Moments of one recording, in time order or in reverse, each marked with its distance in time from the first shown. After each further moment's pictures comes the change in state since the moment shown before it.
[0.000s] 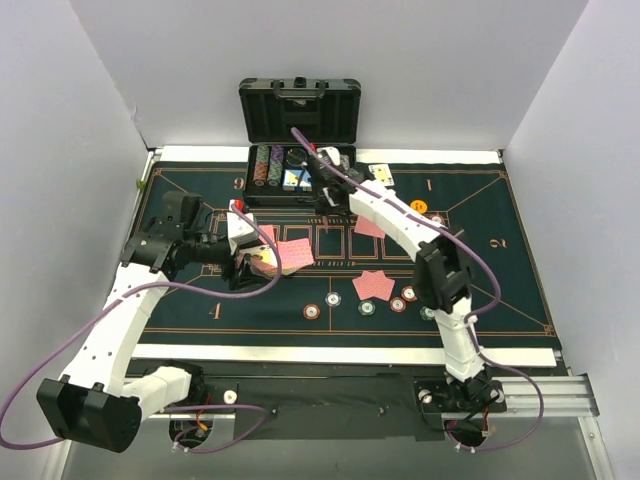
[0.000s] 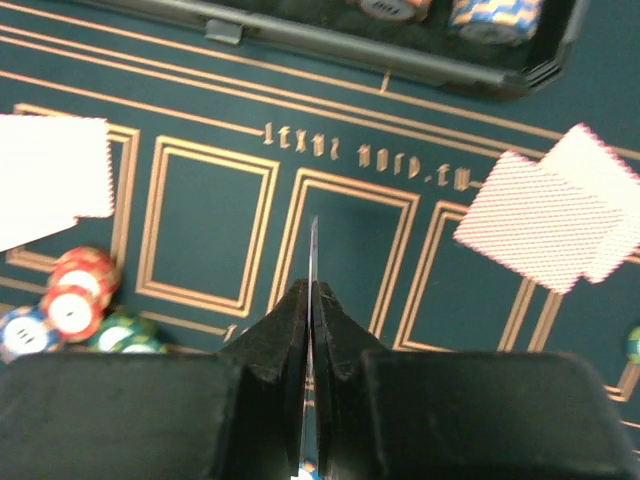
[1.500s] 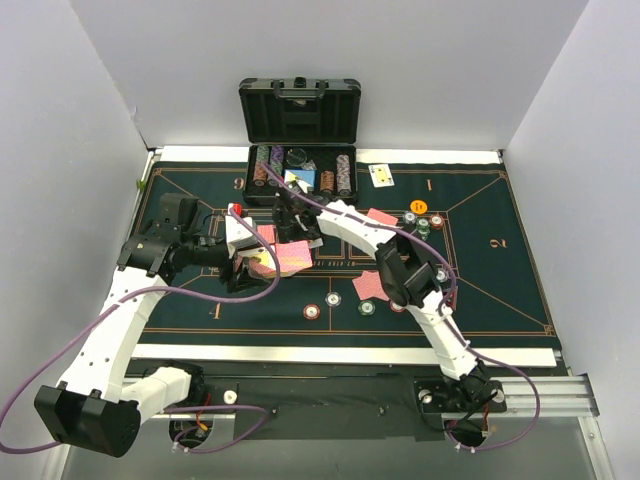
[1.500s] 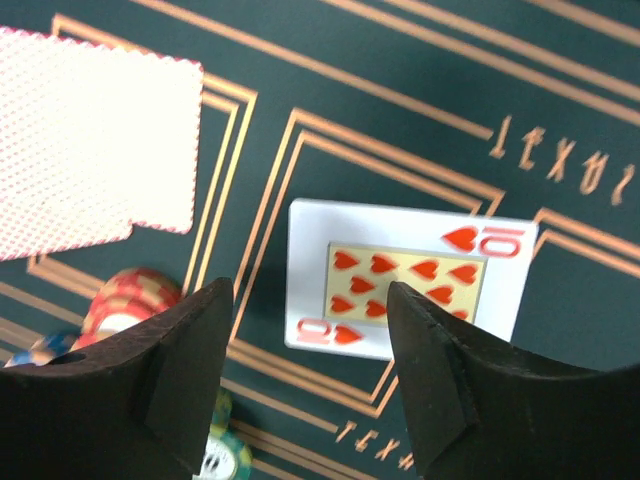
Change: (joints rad) left arm 0.000 -0.024 0.010 -0.047 -0.010 0.040; right arm 0.118 0.320 0.123 0.121 -0.044 -0.004
